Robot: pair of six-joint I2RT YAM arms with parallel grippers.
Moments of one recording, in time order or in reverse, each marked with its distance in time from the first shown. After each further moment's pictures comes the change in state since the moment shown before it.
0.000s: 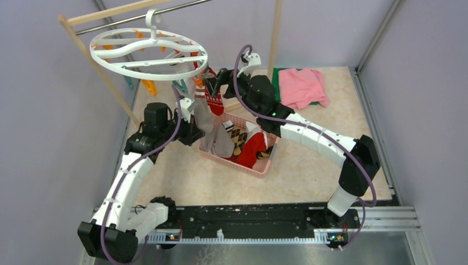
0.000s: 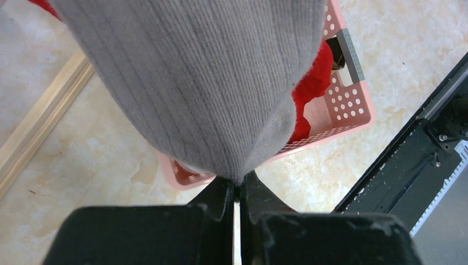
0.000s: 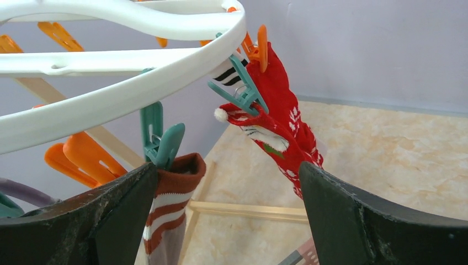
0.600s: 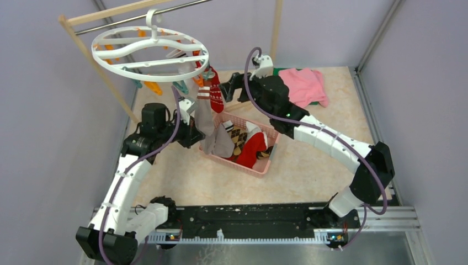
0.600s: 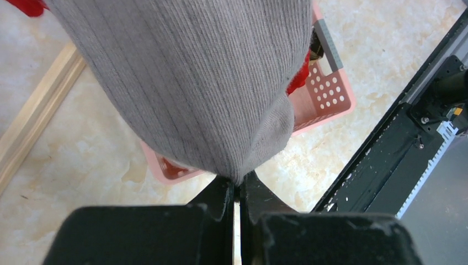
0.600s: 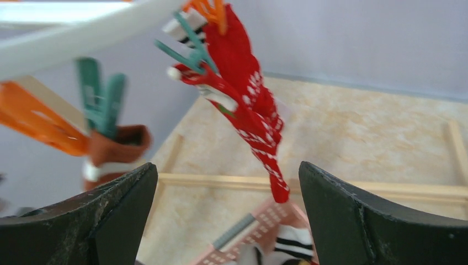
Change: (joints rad) left arm -0.001 -0.023 0.048 -0.082 0.061 0.040; right arm -0.101 -0.127 -0.139 -0.121 -0.066 -0.070
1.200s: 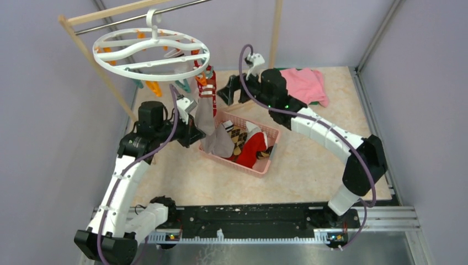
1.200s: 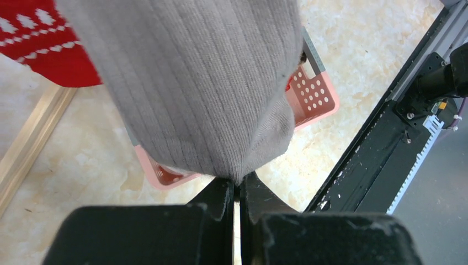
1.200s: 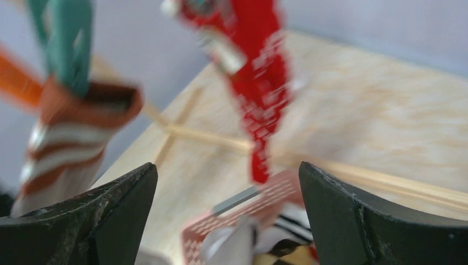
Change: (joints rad) left arm -0.001 -0.008 0.031 -0.026 0.037 0.019; right arm -0.056 0.084 0.010 0.000 -0.397 -0.009
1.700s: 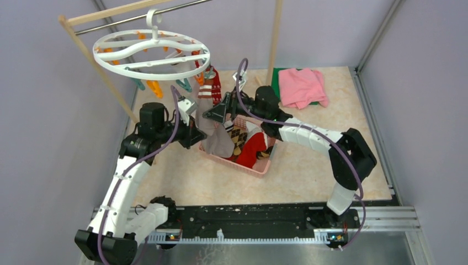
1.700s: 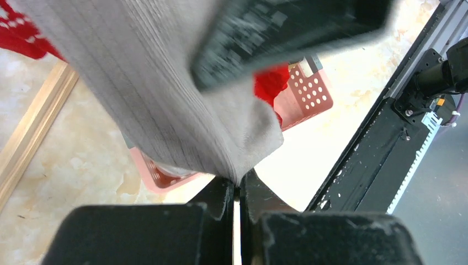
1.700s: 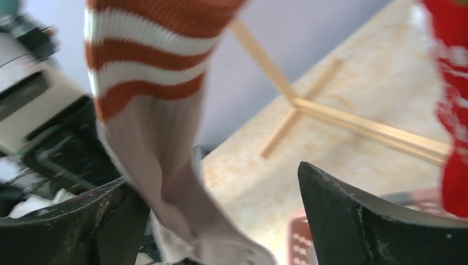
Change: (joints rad) left arm -0.004 -0.004 -0.026 0.037 0.019 0.002; right arm 0.069 0.104 -0.135 0.460 -0.305 0.369
